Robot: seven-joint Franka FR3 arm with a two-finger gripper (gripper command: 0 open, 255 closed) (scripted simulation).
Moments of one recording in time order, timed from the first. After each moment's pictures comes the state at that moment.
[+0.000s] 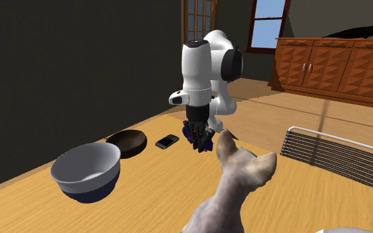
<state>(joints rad) -0.38 -0.04 -0.22 -1.81 0.04 1.79 0.61</state>
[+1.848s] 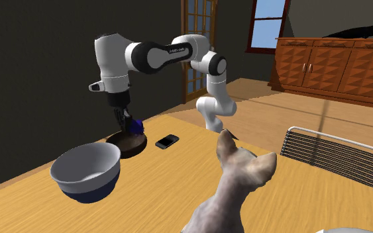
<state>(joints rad) -0.69 0.24 -0.46 -1.42 0.16 1.63 0.07</state>
